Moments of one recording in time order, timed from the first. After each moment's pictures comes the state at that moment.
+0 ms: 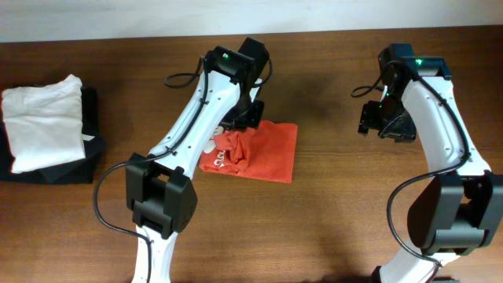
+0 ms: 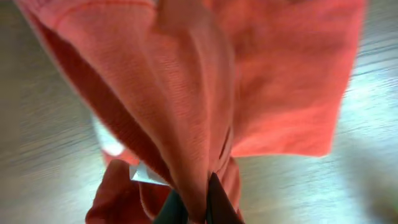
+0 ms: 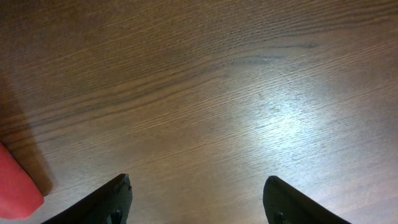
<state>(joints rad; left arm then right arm) -0.50 2.21 2.16 -1.49 0.00 -0.20 -0.04 1.87 1.66 -1.36 0.12 0.28</state>
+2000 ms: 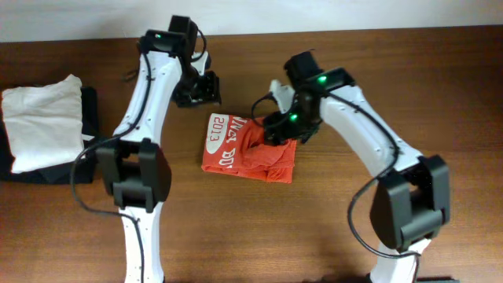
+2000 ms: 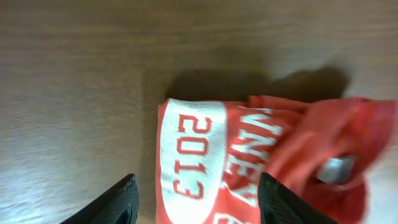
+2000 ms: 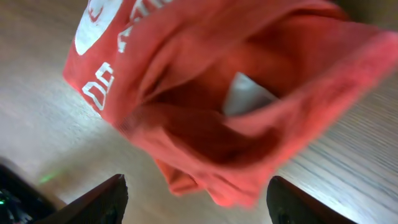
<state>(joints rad) -0.19 2.36 2.27 -1.37 0.25 -0.18 0.37 1.97 1.66 -1.08 -0.37 0.00</state>
